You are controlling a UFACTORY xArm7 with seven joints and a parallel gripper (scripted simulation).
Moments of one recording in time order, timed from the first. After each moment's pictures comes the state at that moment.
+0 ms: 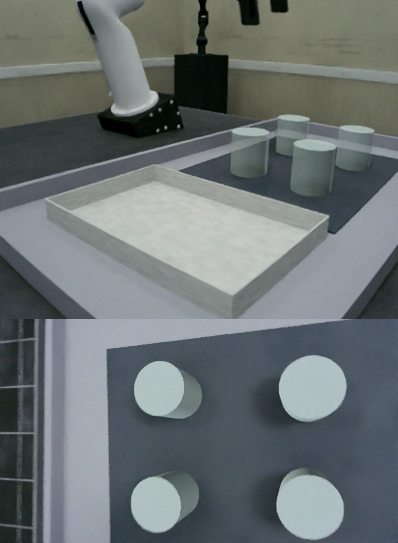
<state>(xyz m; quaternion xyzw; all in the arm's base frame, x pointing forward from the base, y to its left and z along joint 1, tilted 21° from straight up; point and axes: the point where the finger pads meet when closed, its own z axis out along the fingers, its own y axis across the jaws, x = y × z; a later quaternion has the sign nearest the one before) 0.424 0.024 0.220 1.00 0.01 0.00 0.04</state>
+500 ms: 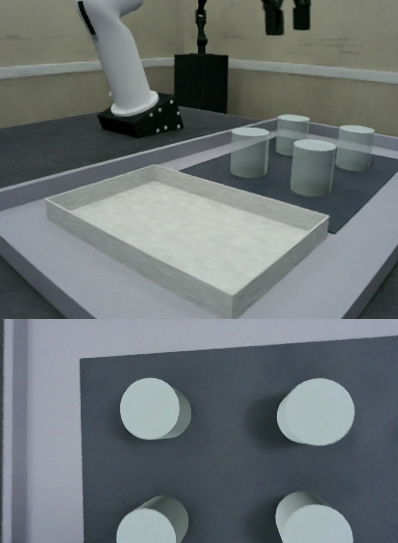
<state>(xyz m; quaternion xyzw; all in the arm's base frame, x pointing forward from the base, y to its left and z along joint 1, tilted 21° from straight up) 0.449 0.048 0.188 0.99 0.01 0.00 0.12</state>
